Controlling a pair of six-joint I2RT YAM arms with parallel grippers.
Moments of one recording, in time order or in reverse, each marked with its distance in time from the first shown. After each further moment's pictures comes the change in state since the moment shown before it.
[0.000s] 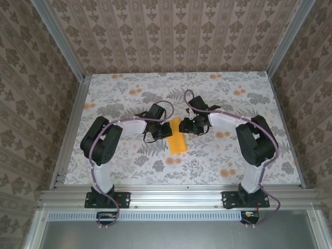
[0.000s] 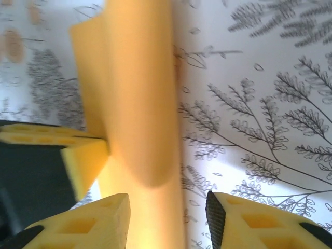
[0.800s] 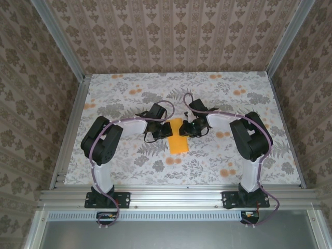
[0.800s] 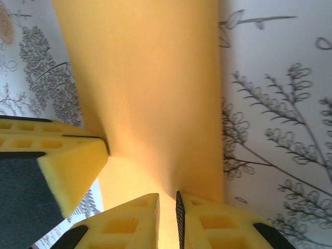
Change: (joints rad) left arm -0.005 0.005 0.011 -0.014 -0.011 0.001; right arm -0.032 0.101 -0.032 0.079 -0.135 0.005
